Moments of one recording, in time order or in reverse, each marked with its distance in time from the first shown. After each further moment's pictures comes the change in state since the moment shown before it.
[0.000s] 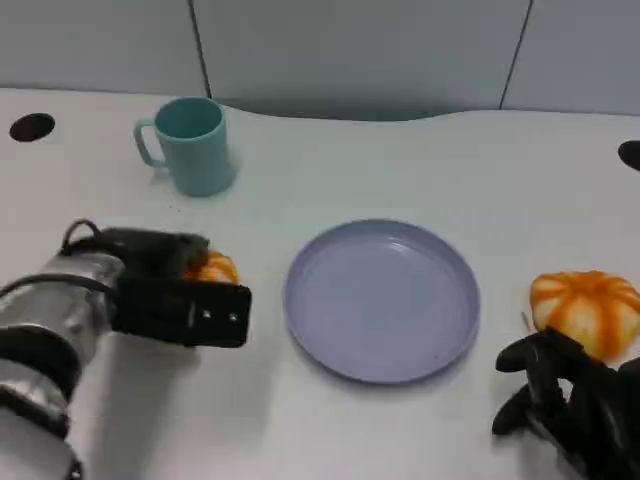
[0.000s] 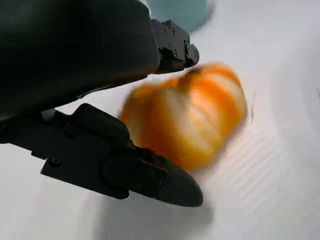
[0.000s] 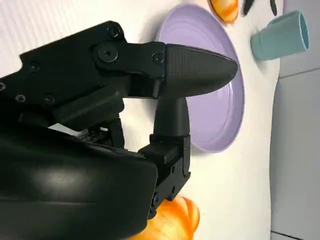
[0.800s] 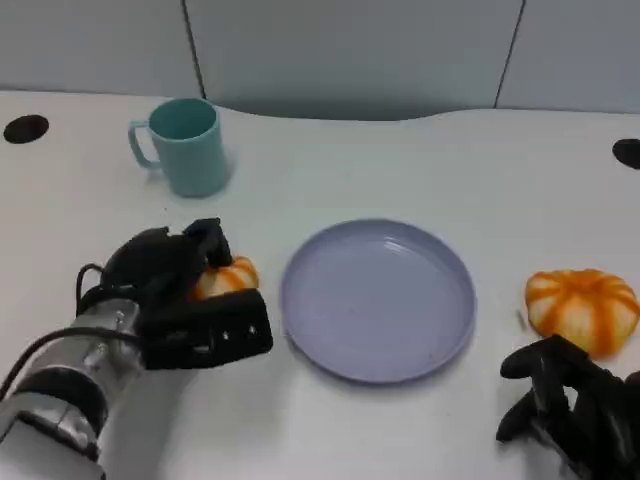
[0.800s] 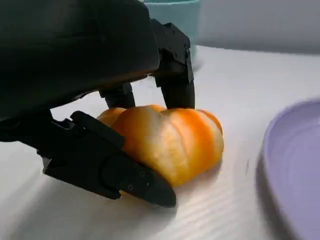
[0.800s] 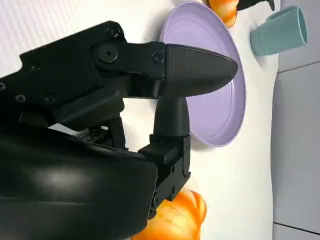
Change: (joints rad) left arm 0.060 -0.065 0.092 0.091 -0.211 -0.136 0.412; right arm 0.025 0.006 -0.004 -0.006 0.006 -0.023 0.000
